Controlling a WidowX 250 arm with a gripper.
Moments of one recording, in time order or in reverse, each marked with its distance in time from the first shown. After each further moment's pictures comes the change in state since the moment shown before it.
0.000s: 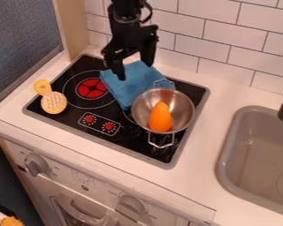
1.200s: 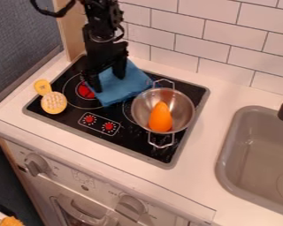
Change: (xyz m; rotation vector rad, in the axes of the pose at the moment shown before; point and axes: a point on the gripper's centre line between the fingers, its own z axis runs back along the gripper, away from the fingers) arm 0.040 0.049 -0.033 0.090 -0.073 0.173
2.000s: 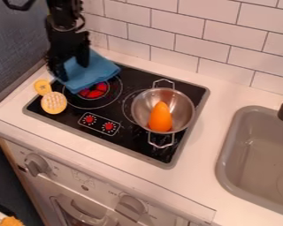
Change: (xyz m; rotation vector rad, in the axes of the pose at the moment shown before) arm 0.075 0.032 -0.013 0.056 -0.043 0.146
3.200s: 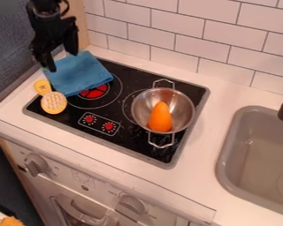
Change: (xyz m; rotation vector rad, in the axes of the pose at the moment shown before) arm 0.005 0.008 0.043 -0.092 0.019 0.035
